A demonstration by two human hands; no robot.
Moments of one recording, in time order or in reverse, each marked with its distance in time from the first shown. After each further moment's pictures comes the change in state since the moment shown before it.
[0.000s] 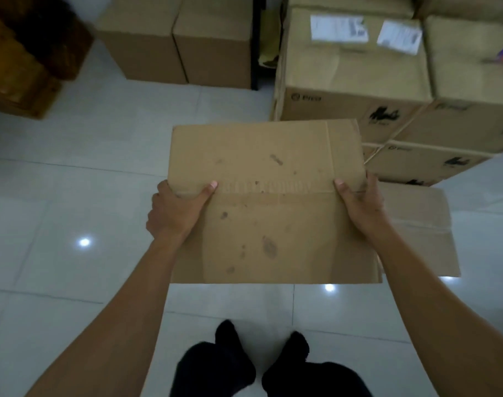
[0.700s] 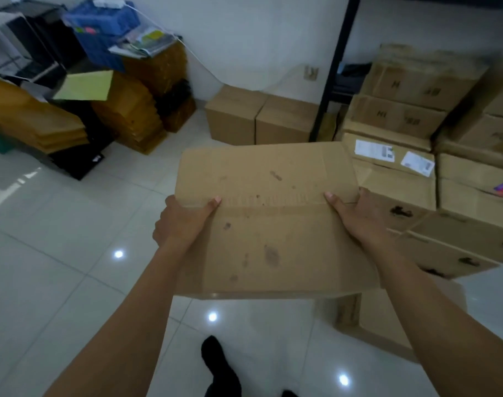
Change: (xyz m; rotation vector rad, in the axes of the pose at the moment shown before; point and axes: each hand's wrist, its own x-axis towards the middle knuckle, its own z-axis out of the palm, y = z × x) left_hand -0.082 0.002 -0.222 -0.067 0.202 -0.111; right_hand -0.103 -0.201 -0.039 -0.118 -0.161 -0.270
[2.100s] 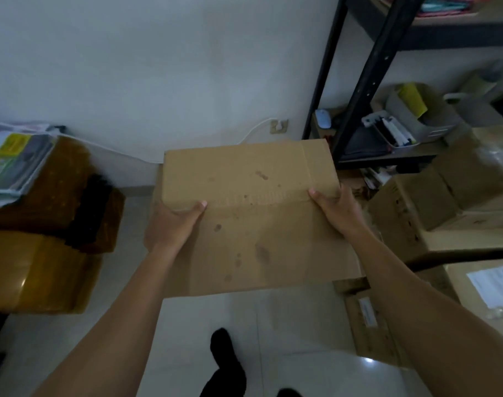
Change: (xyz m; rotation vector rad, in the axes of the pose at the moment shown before) left_hand 0.706 0.346 0.083 -0.188 -0.320 0.309; right_hand 0.566 -0.284 0.194 0.131 0.276 0.280
